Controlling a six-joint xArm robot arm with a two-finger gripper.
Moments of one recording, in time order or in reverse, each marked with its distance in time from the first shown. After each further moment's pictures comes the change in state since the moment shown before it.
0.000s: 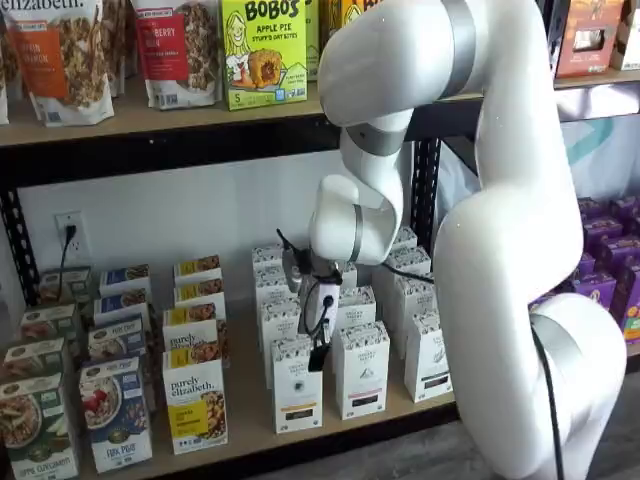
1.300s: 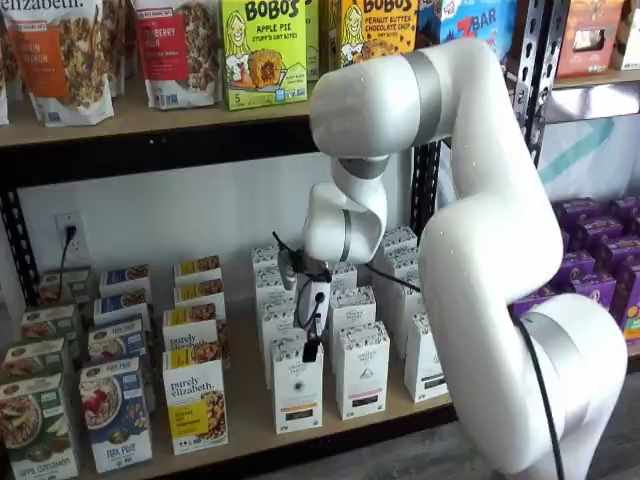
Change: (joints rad) arm -0.058 0.275 -0.354 -0.100 0.077 0.049
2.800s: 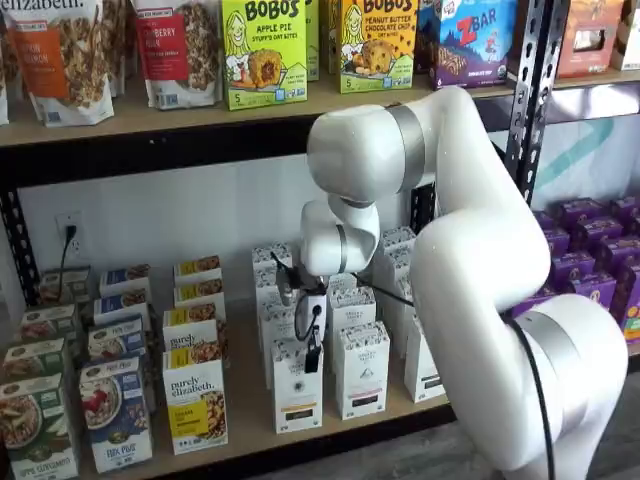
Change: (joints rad) arm -0.026 0.230 -0.278 -0.171 0.085 0.131
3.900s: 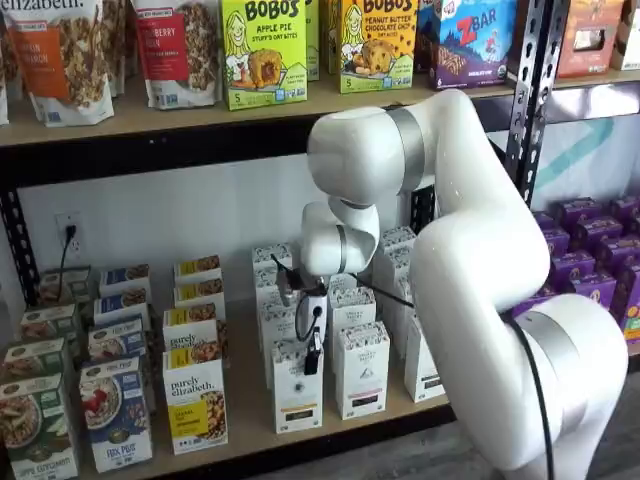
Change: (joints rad) arm -0.004 0.012 -0.019 0.014 0.032 -0.015
